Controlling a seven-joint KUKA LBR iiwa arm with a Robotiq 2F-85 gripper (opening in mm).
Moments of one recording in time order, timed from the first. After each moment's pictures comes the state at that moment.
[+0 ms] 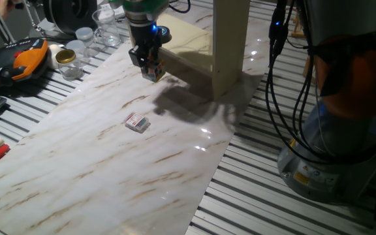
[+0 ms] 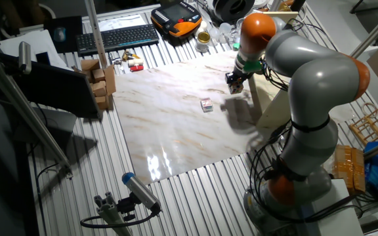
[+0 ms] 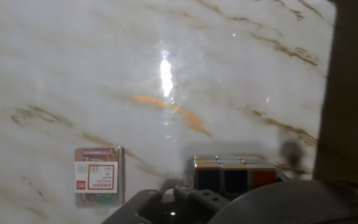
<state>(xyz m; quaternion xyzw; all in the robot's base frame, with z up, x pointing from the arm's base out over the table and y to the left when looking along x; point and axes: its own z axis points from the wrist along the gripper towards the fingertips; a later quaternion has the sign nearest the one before) 0.557 -0.049 0.155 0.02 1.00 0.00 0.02</state>
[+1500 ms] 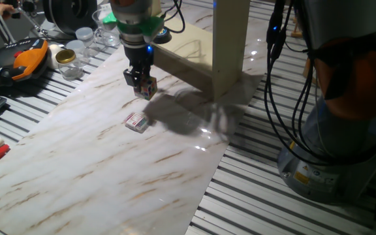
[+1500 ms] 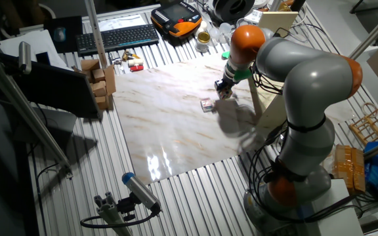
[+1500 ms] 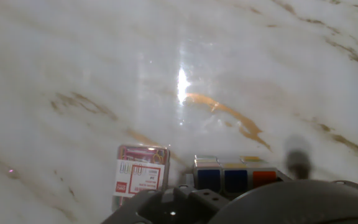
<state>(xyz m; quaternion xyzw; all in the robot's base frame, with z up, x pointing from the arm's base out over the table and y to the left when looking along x) 0.561 0.003 0.110 -0.02 1.00 0.00 0.04</state>
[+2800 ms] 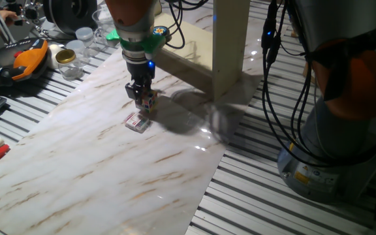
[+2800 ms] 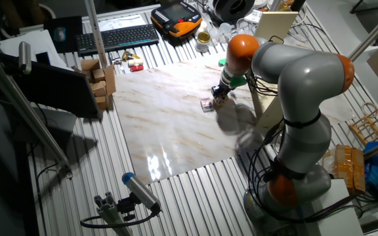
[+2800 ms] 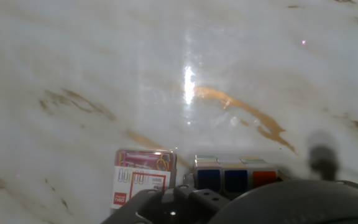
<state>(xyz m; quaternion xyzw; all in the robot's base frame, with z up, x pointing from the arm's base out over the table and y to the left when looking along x) 0.560 0.010 0.068 -0.02 1.00 0.02 0.04</state>
